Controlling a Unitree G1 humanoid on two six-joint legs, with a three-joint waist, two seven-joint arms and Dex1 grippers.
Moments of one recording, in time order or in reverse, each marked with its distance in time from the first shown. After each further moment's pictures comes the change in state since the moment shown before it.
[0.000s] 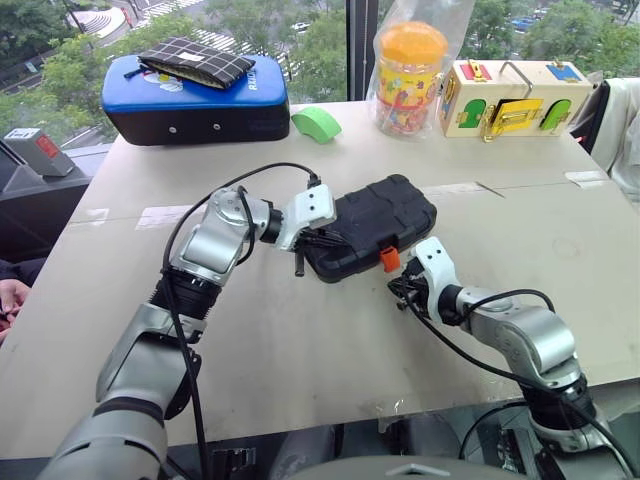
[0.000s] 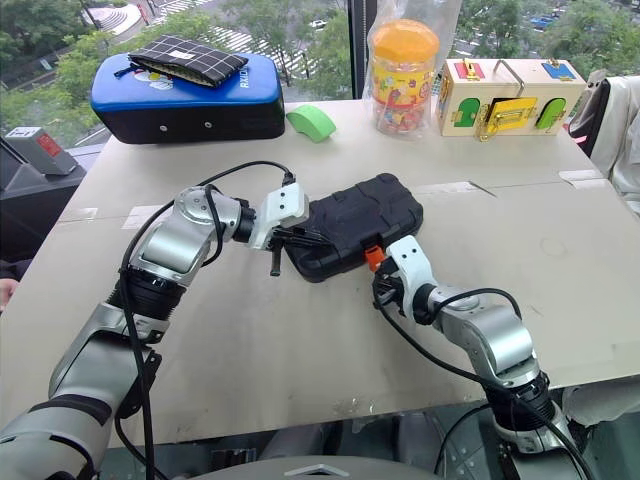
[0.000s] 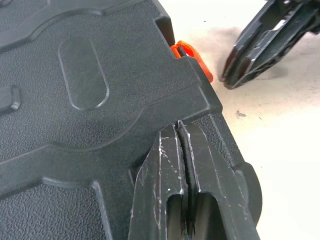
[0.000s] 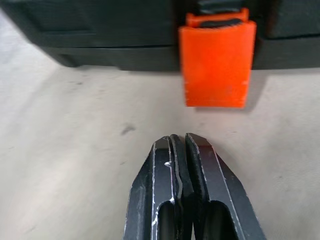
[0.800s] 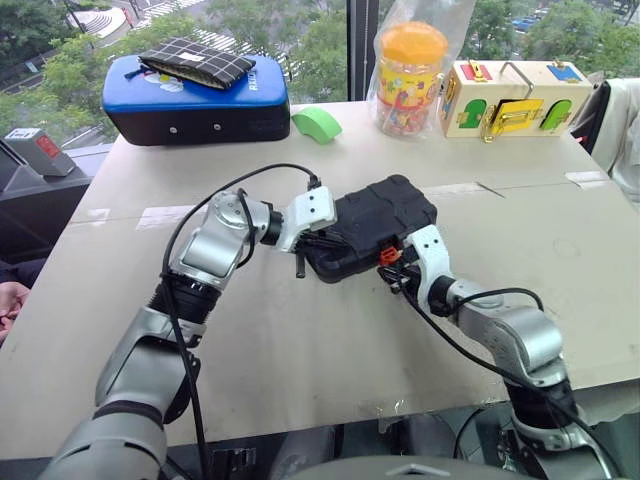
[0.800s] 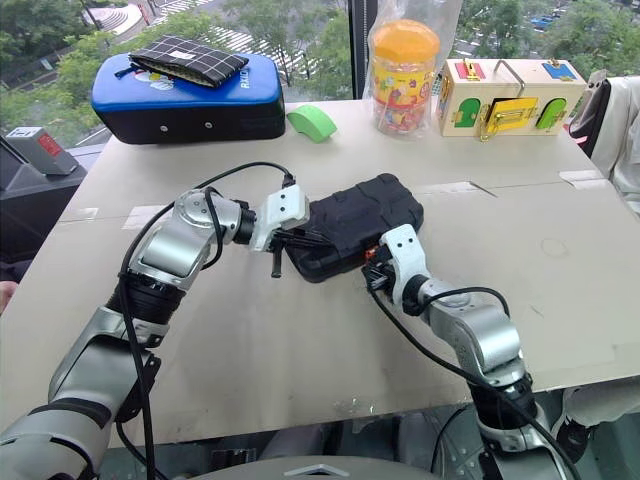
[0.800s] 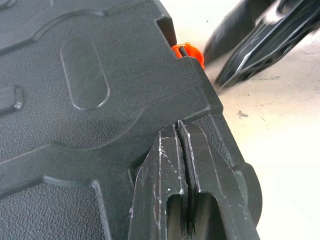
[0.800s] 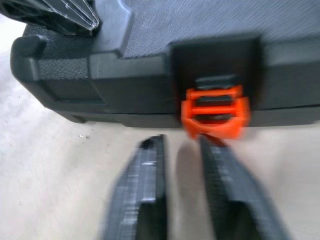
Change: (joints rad) left arm 0.026 0.000 0.007 -0.037 0.005 0.007 0.025; right arm 0.014 0.020 -0.025 -0.131 -0.012 -0.006 -0.049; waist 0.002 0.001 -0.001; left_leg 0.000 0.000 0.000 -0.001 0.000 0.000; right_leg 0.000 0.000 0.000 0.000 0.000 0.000
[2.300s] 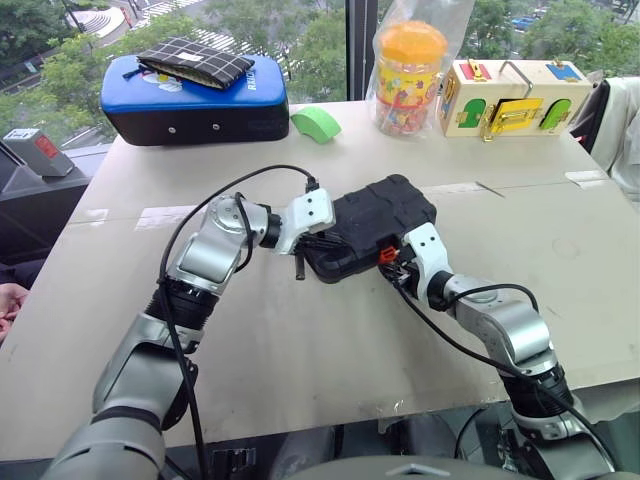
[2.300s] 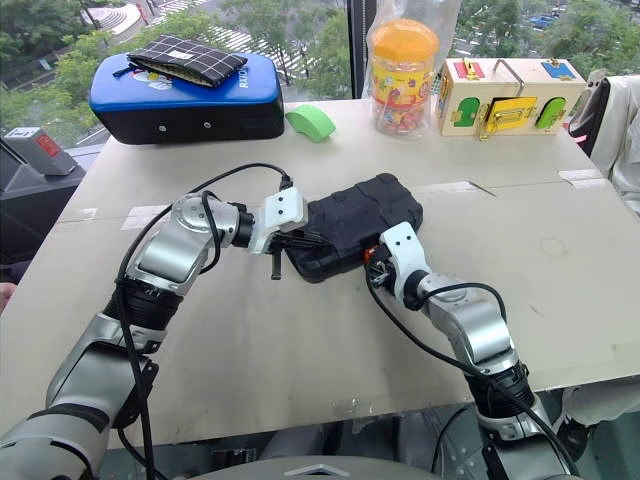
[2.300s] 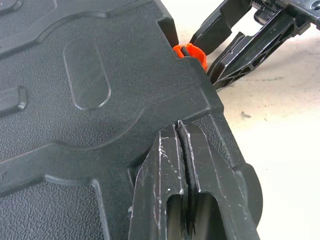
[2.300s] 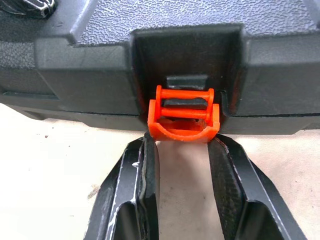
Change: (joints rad) left arm 0.029 0.005 0.011 -0.026 0.000 -0.011 0.022; right arm -0.048 0.024 0.056 0.199 -0.097 -0.145 0.036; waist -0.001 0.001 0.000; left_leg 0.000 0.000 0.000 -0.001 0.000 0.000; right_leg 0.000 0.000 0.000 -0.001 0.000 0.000
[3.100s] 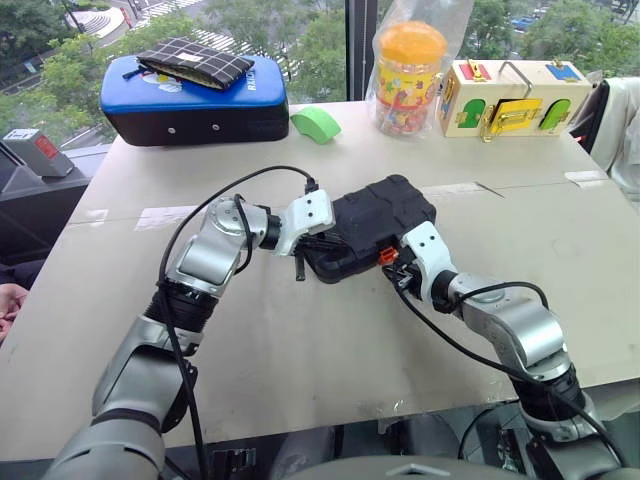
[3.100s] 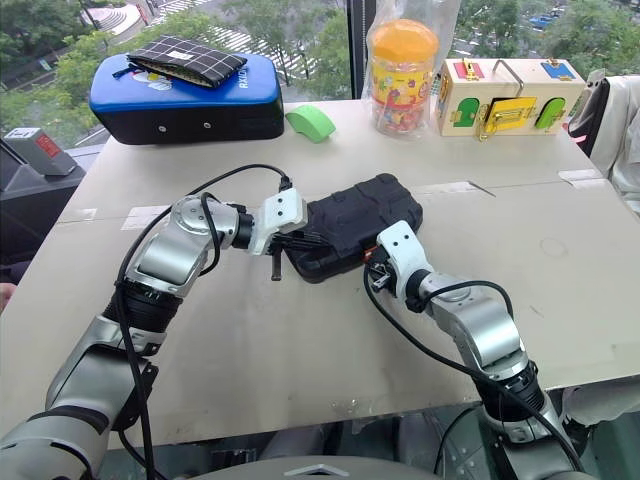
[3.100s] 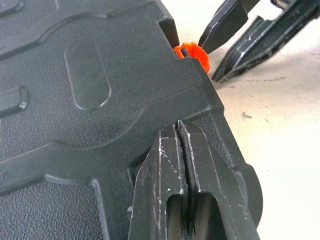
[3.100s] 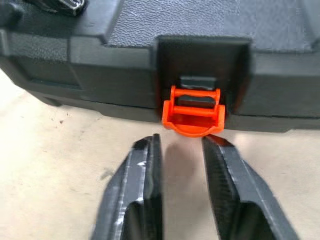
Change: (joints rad) left arm 0.012 0.000 0.005 -0.010 0.000 -0.002 0.008; right arm 0.004 -0.006 -0.002 -0.115 0.003 0.122 -0.012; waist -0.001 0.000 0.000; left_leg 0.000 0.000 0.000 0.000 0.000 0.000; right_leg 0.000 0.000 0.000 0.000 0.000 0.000
